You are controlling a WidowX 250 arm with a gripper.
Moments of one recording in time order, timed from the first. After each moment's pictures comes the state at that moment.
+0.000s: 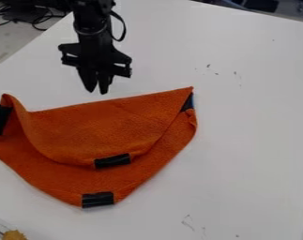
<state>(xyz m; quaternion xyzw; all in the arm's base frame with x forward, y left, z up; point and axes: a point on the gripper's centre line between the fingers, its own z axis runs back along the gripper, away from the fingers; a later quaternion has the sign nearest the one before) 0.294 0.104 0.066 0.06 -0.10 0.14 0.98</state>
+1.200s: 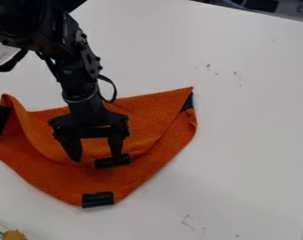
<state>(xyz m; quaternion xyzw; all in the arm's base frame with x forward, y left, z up) 0.226 0.063 0.017 -0.03 -0.02 0.24 0.97</state>
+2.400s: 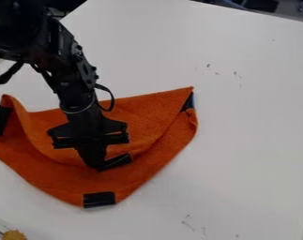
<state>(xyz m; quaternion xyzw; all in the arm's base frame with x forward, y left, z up) 0.221 0.063 0.013 -0.03 -0.03 0.25 0.97</state>
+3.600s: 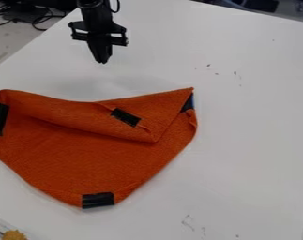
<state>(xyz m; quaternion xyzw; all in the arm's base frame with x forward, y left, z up) 0.397 0.170 0.044 0.00 -0.09 0.09 0.99</state>
